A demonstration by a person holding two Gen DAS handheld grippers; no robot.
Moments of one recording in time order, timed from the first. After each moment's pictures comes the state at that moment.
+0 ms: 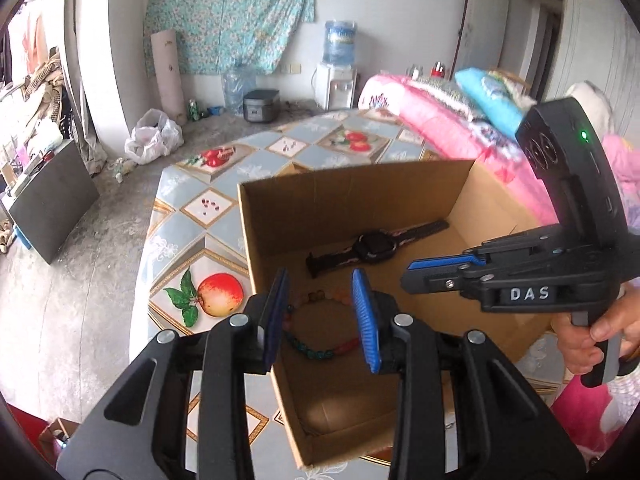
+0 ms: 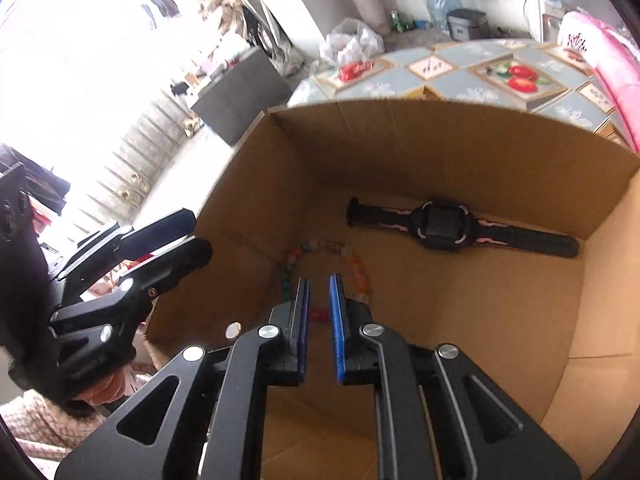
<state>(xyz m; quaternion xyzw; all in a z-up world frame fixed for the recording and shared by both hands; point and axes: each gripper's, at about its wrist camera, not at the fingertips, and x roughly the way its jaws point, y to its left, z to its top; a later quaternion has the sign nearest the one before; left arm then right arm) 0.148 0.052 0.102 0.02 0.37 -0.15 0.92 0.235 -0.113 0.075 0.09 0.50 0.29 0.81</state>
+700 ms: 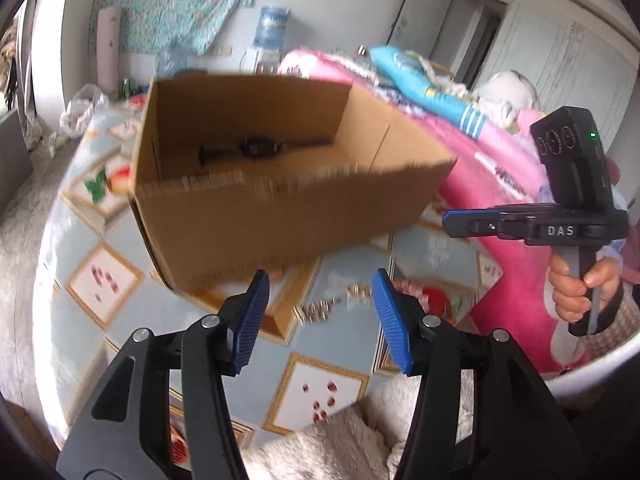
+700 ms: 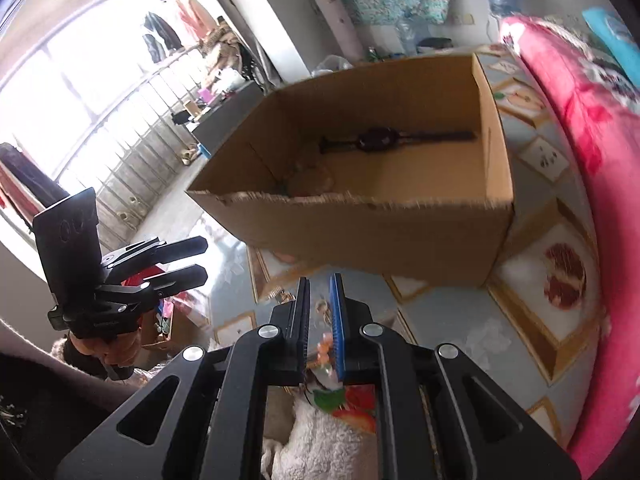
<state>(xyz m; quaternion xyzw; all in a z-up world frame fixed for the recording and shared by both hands) 0.019 0.025 0.030 -0.02 0.41 -0.28 0.87 0.064 -0.206 0.052 0.11 0.48 0.24 0.84</state>
